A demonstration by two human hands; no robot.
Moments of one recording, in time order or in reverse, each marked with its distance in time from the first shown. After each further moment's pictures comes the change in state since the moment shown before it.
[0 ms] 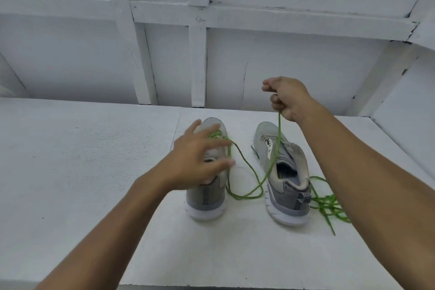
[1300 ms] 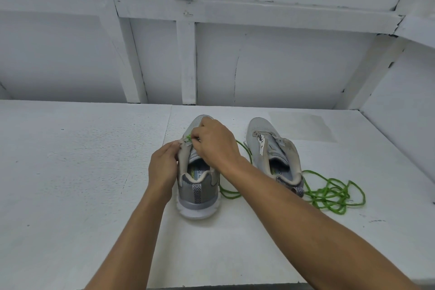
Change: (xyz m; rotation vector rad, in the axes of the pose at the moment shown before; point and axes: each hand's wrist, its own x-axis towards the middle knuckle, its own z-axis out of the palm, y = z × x) left_hand 0.020 -0.055 0.060 -0.969 0.606 -0.591; right_hand -0.070 0.090 0.106 -1.052 -0.155 -0.735
